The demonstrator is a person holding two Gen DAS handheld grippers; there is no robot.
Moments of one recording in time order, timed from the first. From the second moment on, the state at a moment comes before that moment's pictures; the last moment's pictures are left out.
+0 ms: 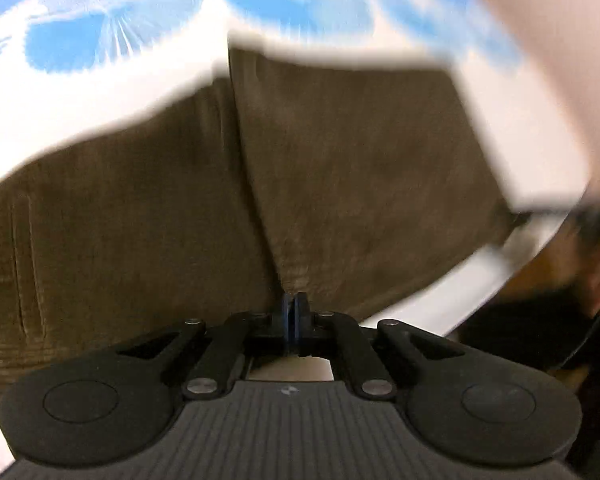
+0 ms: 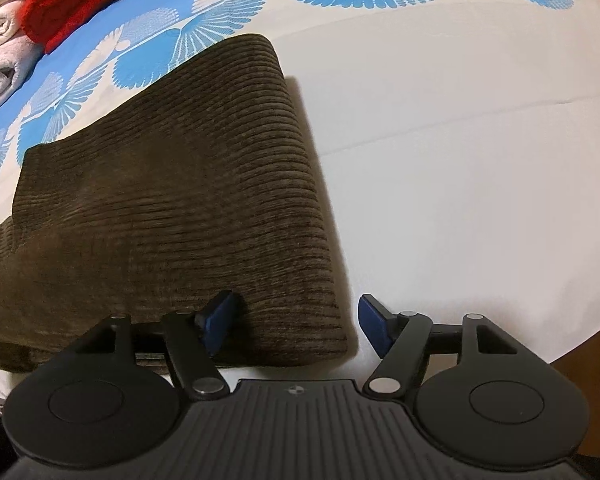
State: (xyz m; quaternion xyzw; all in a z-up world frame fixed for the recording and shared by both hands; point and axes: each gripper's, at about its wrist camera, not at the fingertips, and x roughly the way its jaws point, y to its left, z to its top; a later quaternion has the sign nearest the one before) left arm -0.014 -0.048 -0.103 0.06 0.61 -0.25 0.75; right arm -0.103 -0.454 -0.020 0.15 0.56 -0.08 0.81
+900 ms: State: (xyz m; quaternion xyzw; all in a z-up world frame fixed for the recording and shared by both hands) left arm 0.049 -0.092 -0.082 0.03 0.48 -0.22 0.85; right arm -0.104 -0.464 -0.022 0.17 0.57 -0.06 0.80
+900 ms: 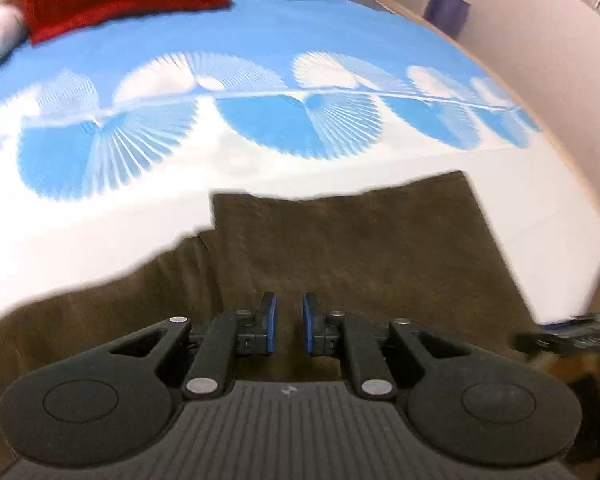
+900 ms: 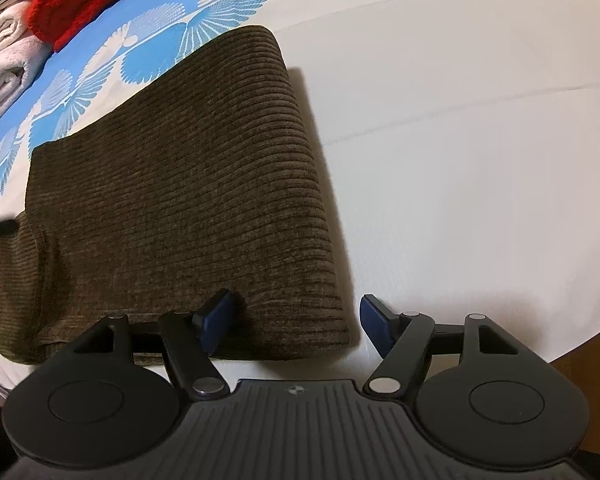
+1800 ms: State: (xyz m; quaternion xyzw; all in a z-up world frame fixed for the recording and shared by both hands) left arm 0.034 -0.097 -0.050 0.06 0.41 -0.20 0.89; right arm -0.096 -0.459 -0.031 0.16 0.58 -0.07 0.80
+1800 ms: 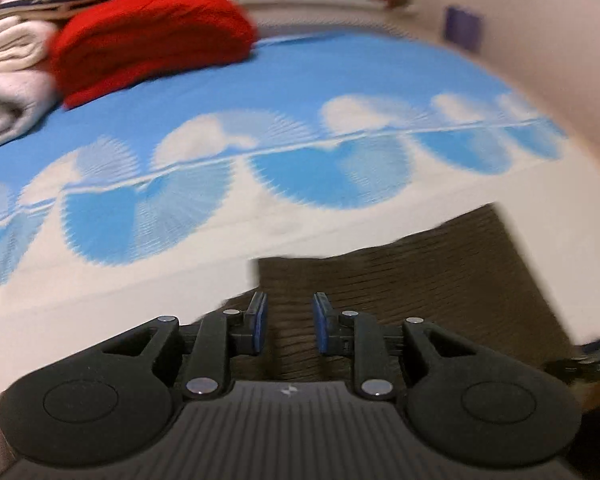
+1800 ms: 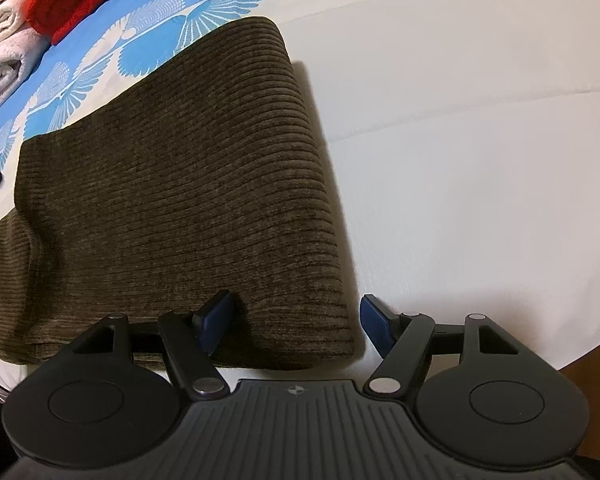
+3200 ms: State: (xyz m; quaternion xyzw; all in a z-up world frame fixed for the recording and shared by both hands) left arm 0.018 -0.125 0.003 -0.13 0.45 -0.36 0.81; right arm -0.139 -0.316 0.050 -0.14 0.33 0.18 0.92
